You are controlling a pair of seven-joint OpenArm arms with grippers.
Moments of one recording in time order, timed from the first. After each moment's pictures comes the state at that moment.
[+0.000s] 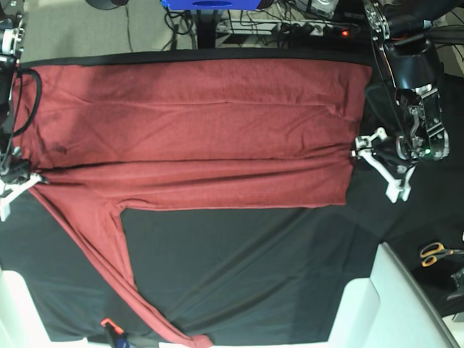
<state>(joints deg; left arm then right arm) -7.9 -17.8 -25.6 60.0 -11.9 -26.5 48.6 12.8 23.8 12.3 48.5 14.8 12.7 -32.1</state>
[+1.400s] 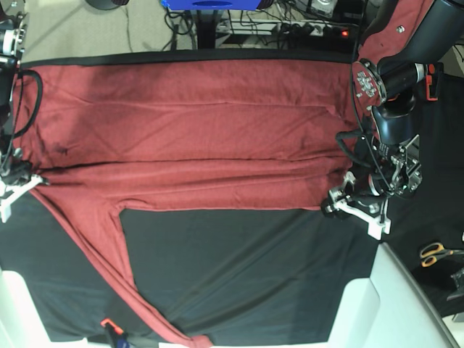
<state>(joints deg) -25.7 -12.9 -28.4 33.0 -12.1 -26.7 33.7 12.9 23.8 12.3 48.6 14.8 12.7 -32.1</state>
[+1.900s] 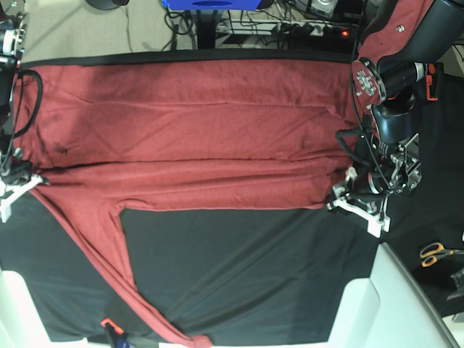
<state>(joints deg) -25.4 -13.0 -28.4 32.8 -11.7 -26.5 34.3 12.9 23.8 12.3 48.6 14.7 12.7 -32.1</state>
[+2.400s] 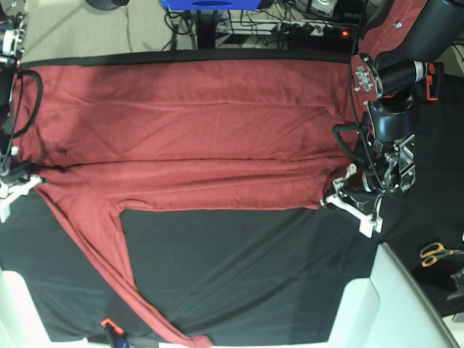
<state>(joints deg) -24.9 -13.0 -23.2 32.8 -11.9 -26.5 31.6 13.2 23.7 12.6 48.6 14.9 12.7 -32.1</state>
